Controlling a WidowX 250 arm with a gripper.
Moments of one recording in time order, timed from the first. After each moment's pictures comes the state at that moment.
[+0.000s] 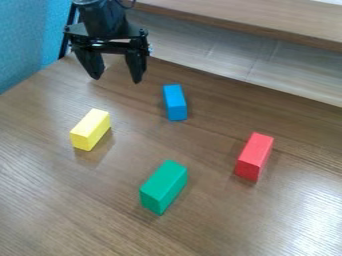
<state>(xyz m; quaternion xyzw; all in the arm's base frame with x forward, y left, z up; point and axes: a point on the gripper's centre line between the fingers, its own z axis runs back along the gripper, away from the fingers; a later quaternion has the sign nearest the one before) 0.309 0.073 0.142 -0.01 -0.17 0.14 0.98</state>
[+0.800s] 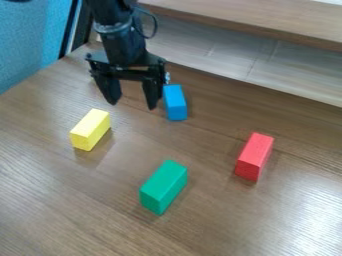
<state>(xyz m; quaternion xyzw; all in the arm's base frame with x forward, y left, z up) 0.308 0.046 0.110 -0.04 -0.11 0.11 0.99</state>
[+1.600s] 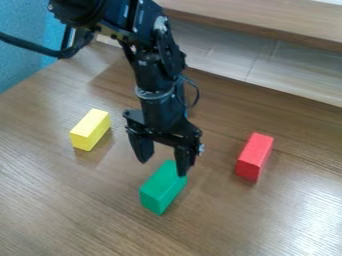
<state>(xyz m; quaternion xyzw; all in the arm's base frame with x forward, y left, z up) 0.277 -0.022 0.060 -0.05 -0.06 0.01 1.00</state>
